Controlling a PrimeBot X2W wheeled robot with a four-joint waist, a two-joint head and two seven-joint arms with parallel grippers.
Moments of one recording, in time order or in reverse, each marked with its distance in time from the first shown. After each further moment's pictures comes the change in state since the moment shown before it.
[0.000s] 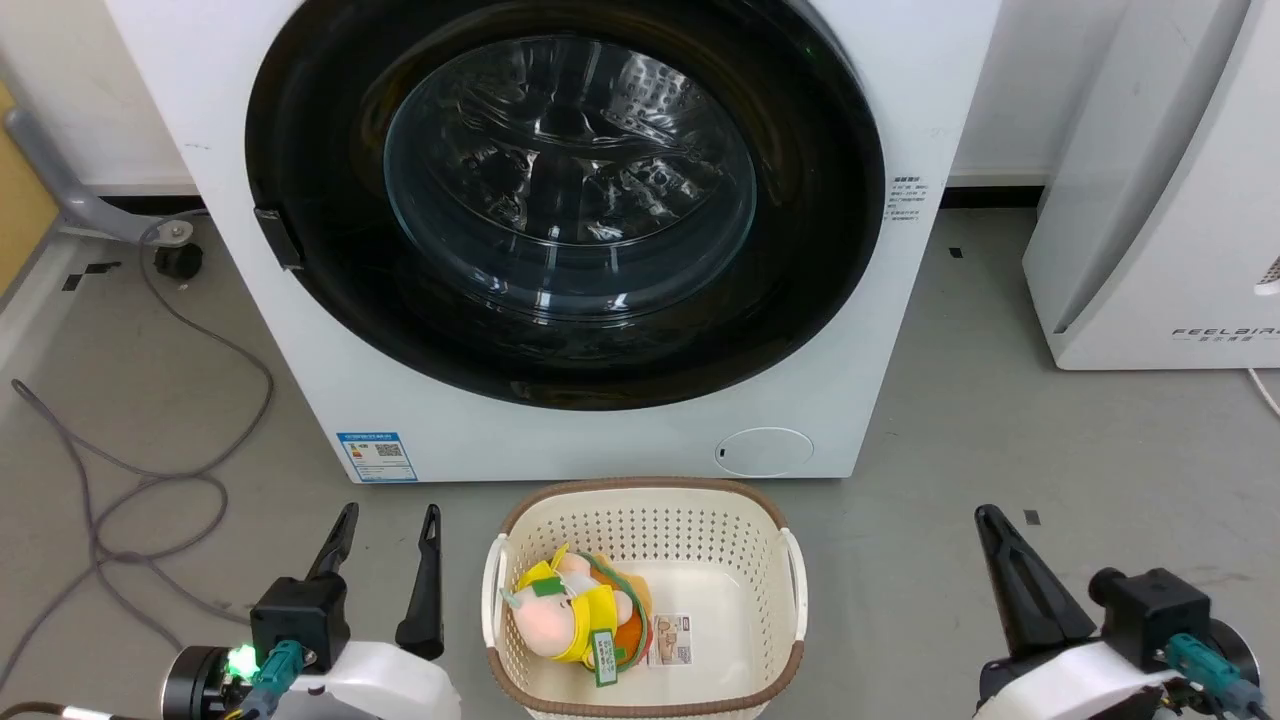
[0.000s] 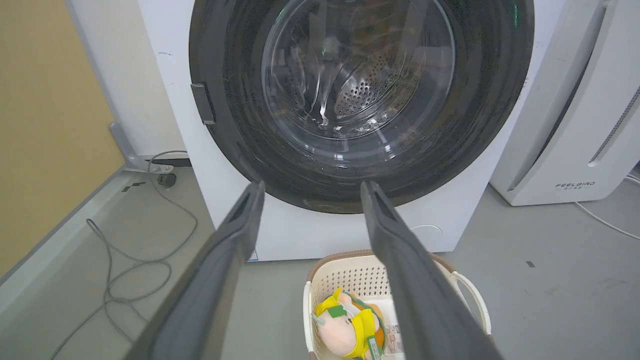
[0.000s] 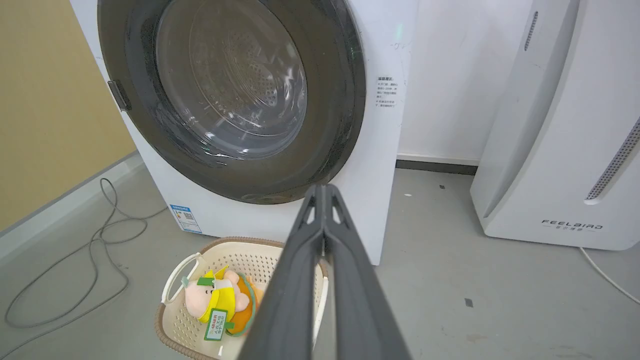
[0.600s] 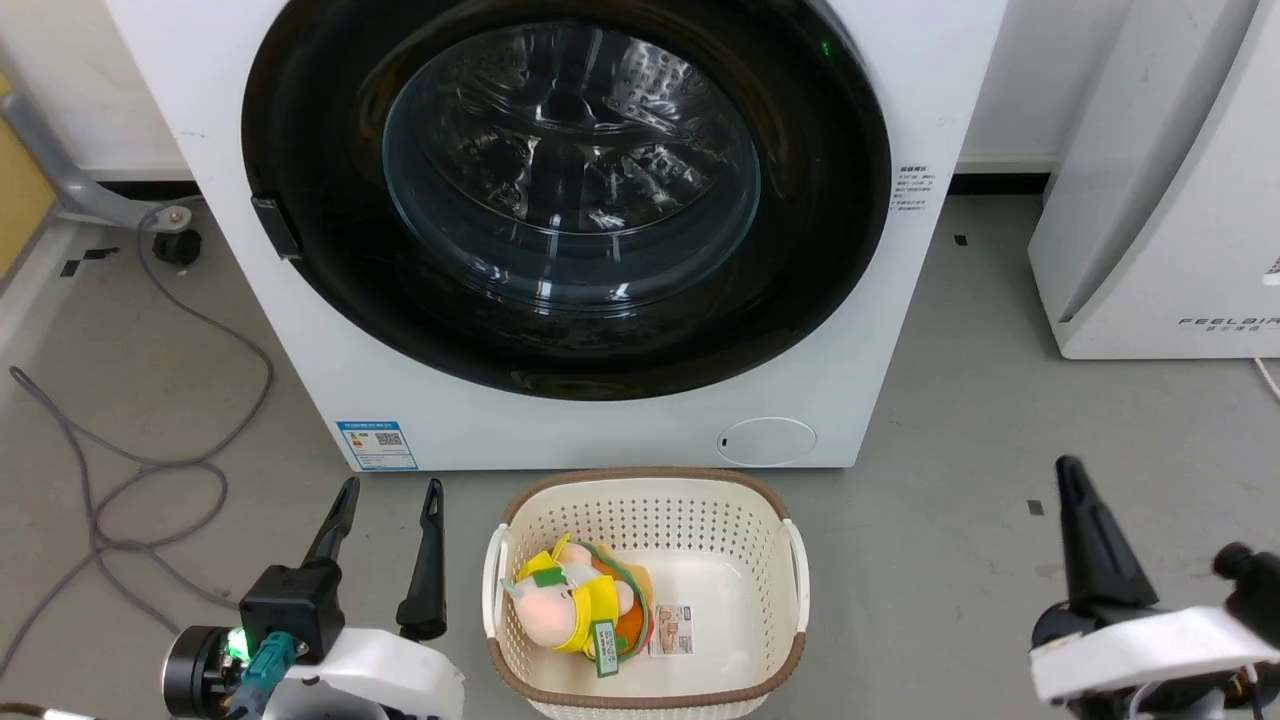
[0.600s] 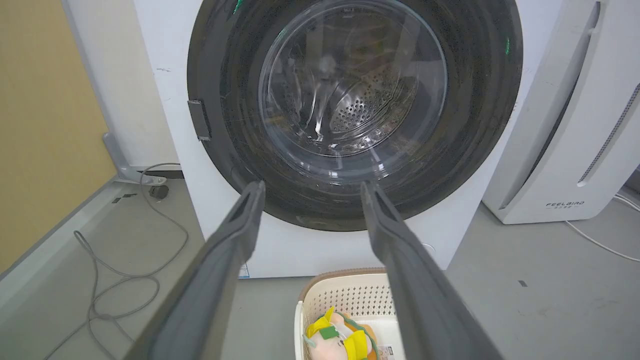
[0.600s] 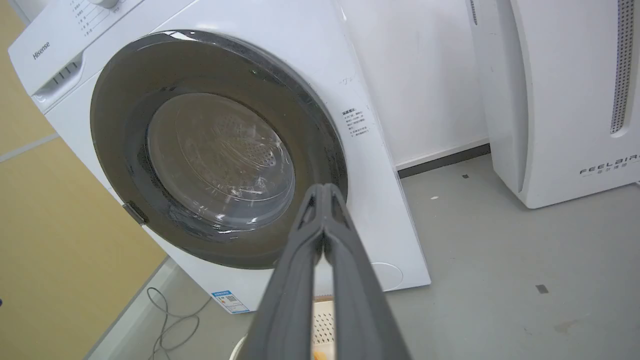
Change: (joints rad) left arm -0.021 -0.002 -0.004 -0.015 -0.028 -0.008 -0.034; right arm -0.039 0.000 -0.057 -0.001 0.378 0.000 -0.035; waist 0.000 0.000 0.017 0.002
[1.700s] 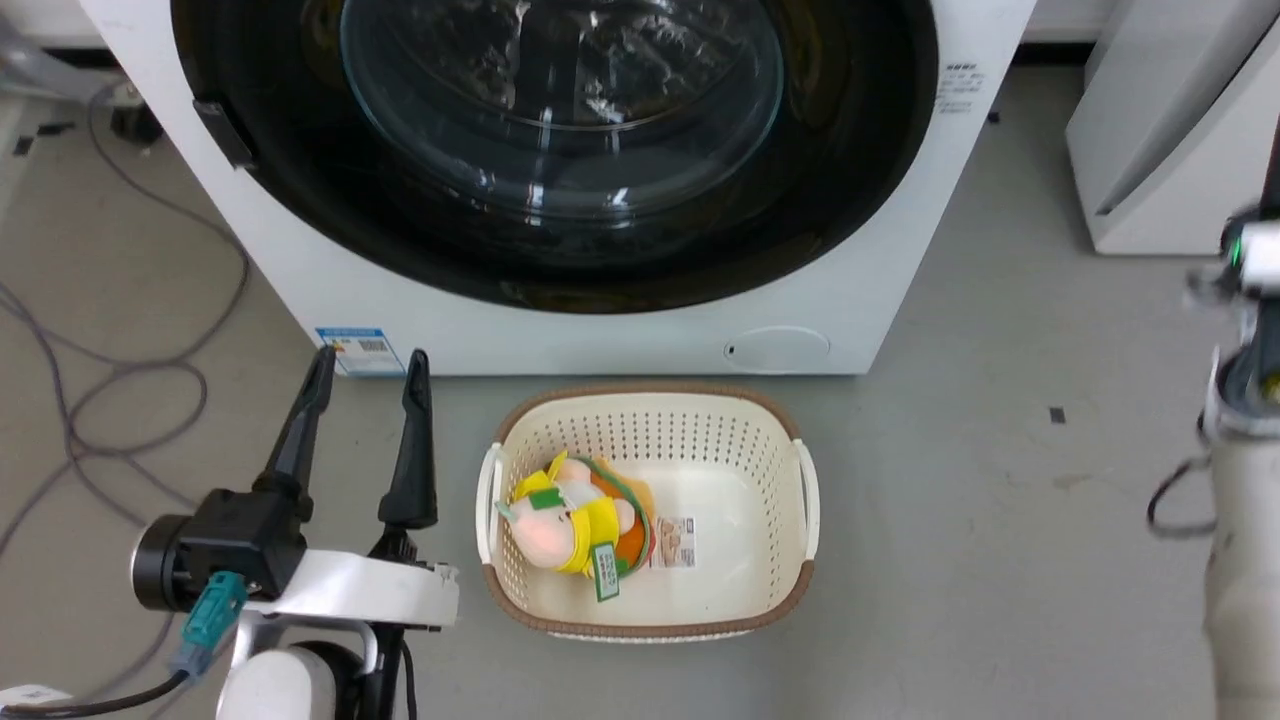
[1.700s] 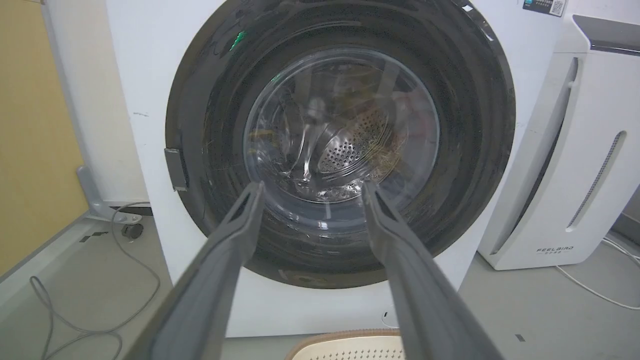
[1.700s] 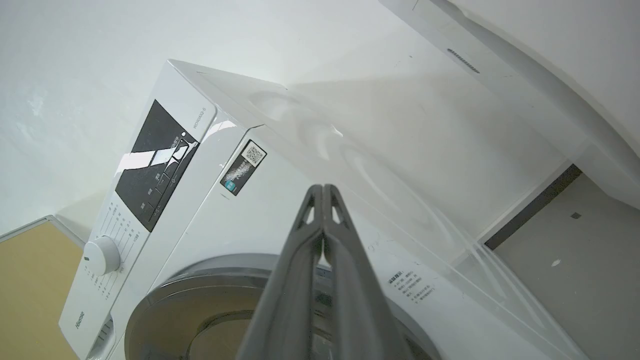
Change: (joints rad) left arm -0.125 -0.010 0.012 -0.096 -0.034 -0.047 -0.061; right arm -0.688 -0.082 -0.153 0.405 0.530 0.000 -0.051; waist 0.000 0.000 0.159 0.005
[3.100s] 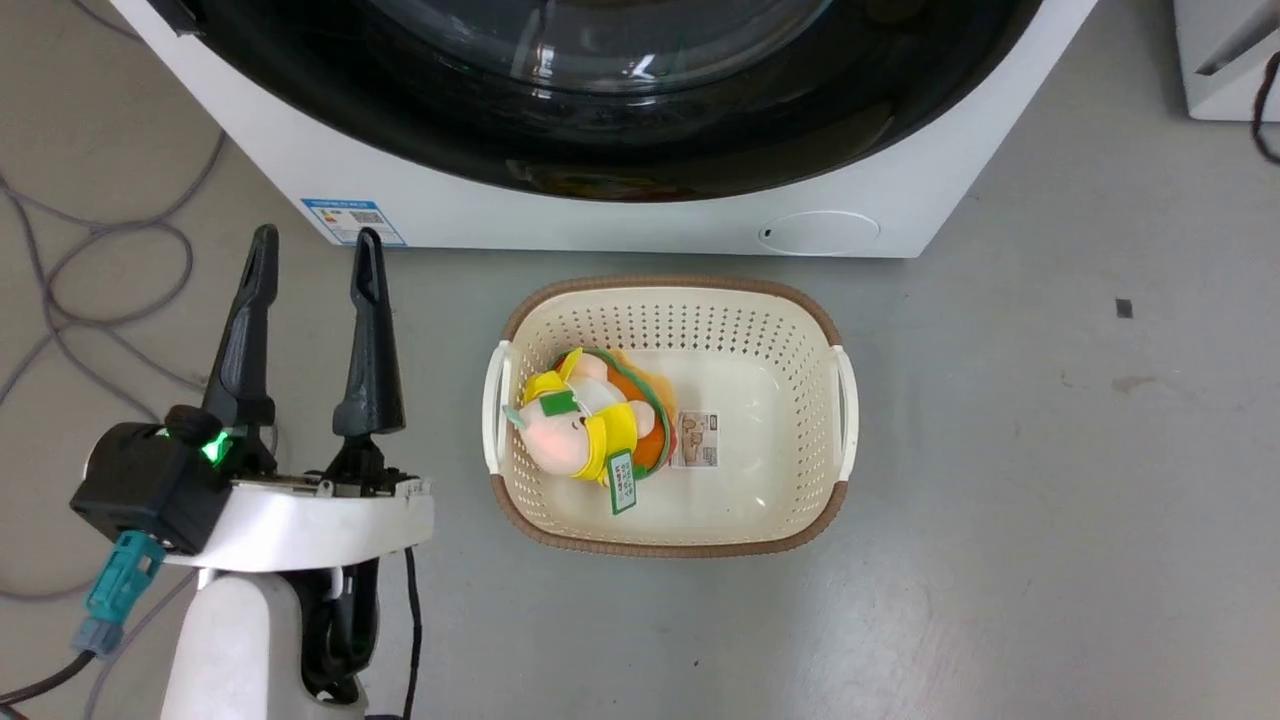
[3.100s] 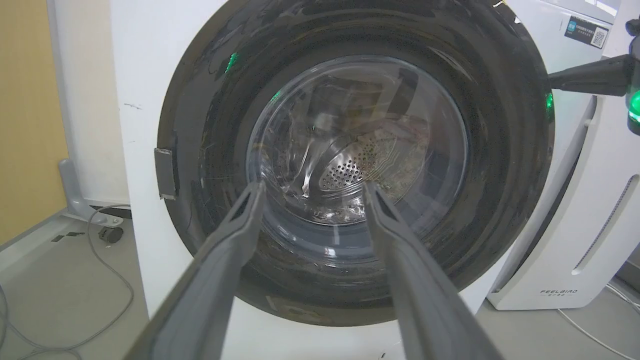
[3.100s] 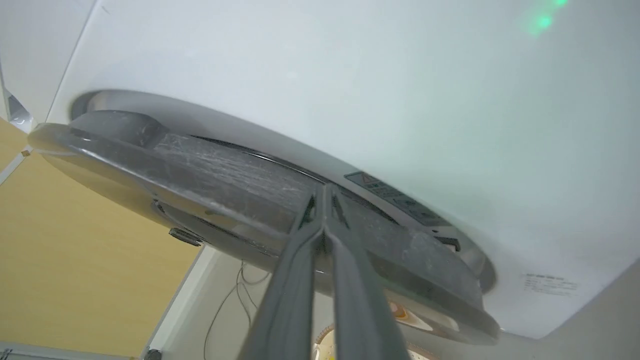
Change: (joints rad) left arm -0.130 -0.005 0.028 -0.054 -0.094 -0.041 -0.079; right arm -0.805 -0.087 0.495 0.541 -0.023 0.000 0.616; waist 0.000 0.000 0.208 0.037
